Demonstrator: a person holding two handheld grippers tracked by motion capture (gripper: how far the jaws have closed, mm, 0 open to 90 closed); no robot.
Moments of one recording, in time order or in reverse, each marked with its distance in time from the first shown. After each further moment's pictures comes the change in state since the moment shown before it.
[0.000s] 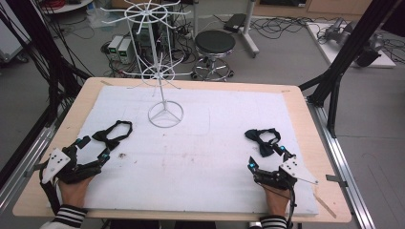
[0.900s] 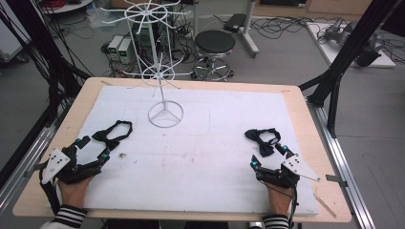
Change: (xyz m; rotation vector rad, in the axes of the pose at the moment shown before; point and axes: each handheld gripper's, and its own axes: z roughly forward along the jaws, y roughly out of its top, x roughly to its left) left arm 0.000 0.000 -0.001 -0.002 0.000 0.002; right arm -0.007 0.004 -0.001 0.047 -0.036 0.028
